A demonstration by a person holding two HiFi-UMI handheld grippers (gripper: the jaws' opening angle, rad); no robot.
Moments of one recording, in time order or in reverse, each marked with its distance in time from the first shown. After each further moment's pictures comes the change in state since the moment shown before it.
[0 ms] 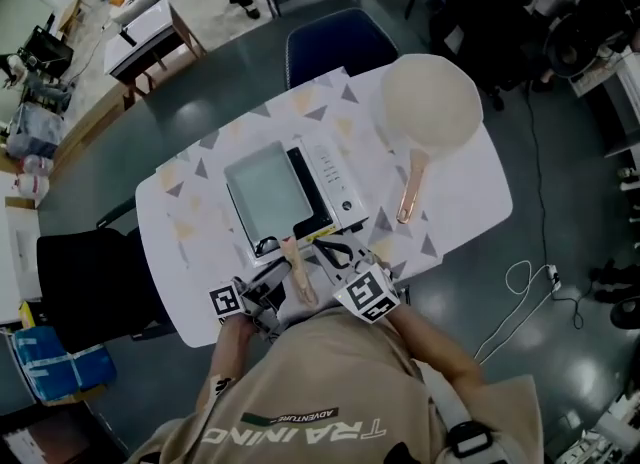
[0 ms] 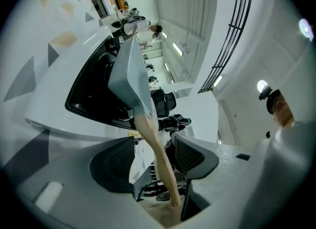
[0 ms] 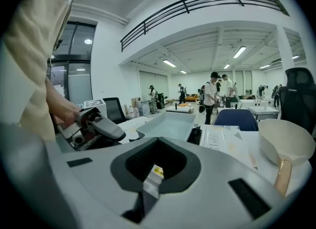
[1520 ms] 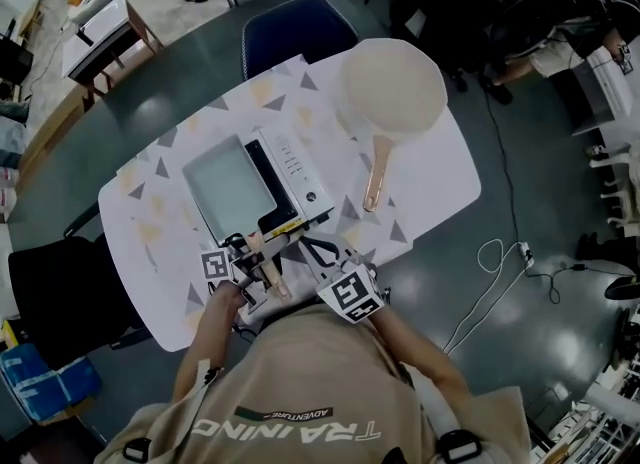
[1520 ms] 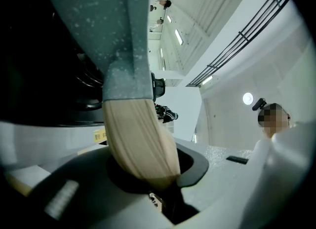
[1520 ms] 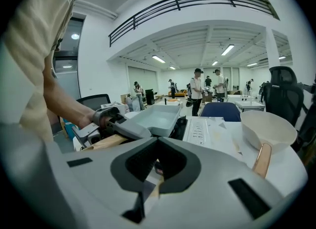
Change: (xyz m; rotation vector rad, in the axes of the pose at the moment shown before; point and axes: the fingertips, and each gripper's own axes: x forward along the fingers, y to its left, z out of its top) left arm 0.087 -0.016 -0.015 -0.138 0.209 -0.241; right arm -0.033 -0.015 -0.026 0.061 0.056 -0.131
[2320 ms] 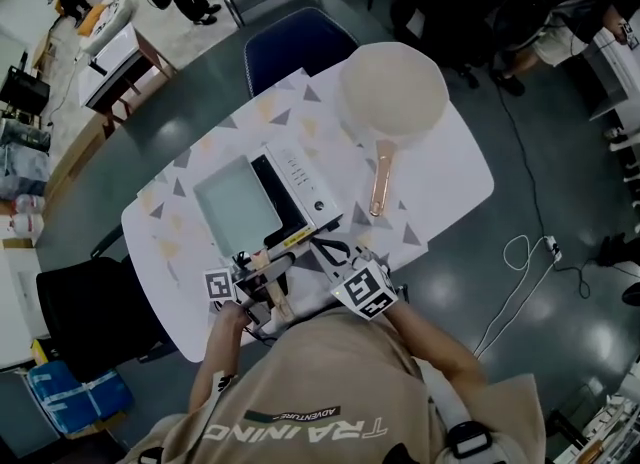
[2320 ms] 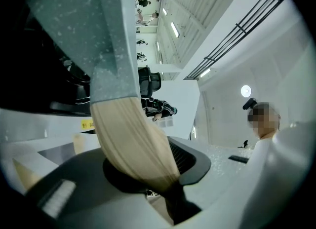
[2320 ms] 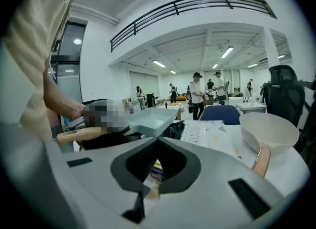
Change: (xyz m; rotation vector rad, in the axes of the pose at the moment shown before) left arm -0.012 -0.033 -0.014 0.050 0.069 -0.008; right arm -0.001 -0.016 0.007 0.004 -0.051 0.027
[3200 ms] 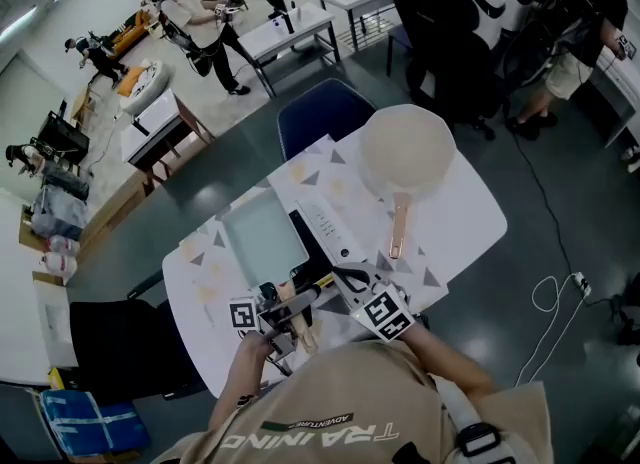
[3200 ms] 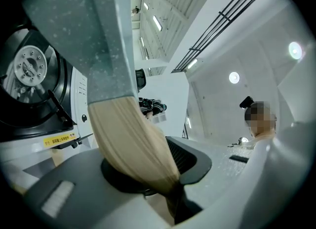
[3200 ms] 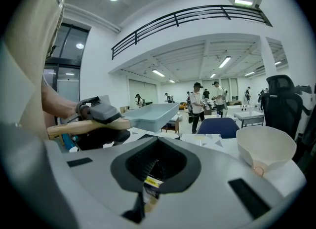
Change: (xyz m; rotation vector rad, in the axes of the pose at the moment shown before) left arm 0.018 -0.067 0.009 0.159 0.059 -0.066; right arm -0.008 -0.011 0.044 -0.011 -0.101 -0.026
